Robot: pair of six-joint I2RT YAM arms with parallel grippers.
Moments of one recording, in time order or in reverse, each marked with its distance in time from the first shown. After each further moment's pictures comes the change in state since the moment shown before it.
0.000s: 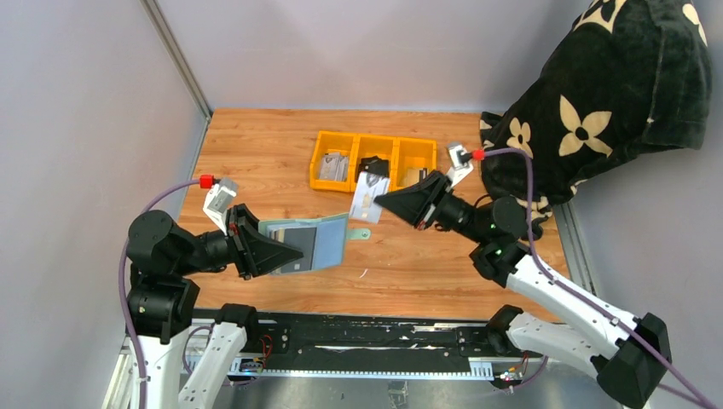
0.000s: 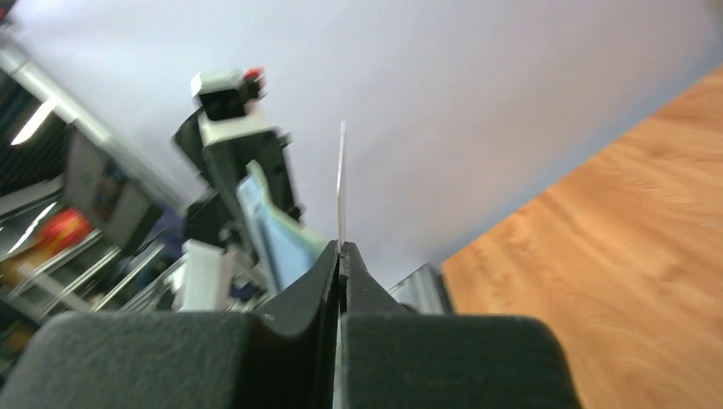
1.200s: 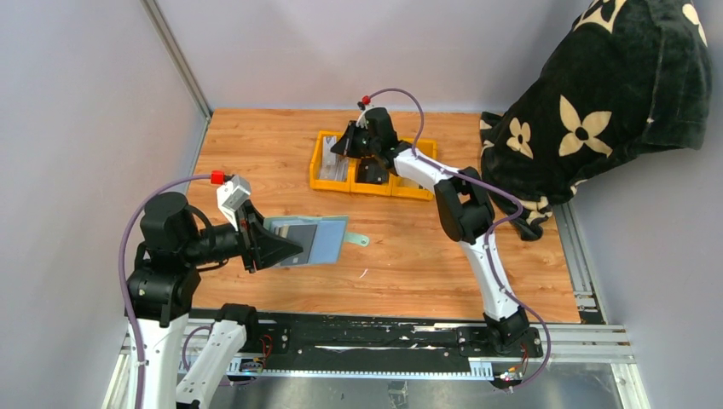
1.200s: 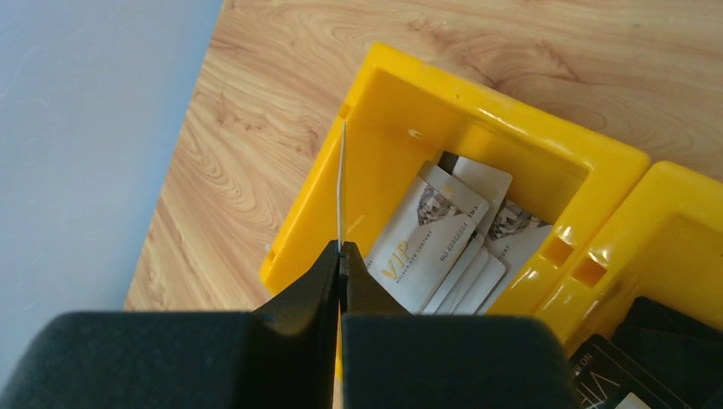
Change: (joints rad) left arm 0.000 0.091 0.073 -0.289 -0.066 0.381; right arm -0.237 1.455 1.249 -0.598 0.069 -0.316
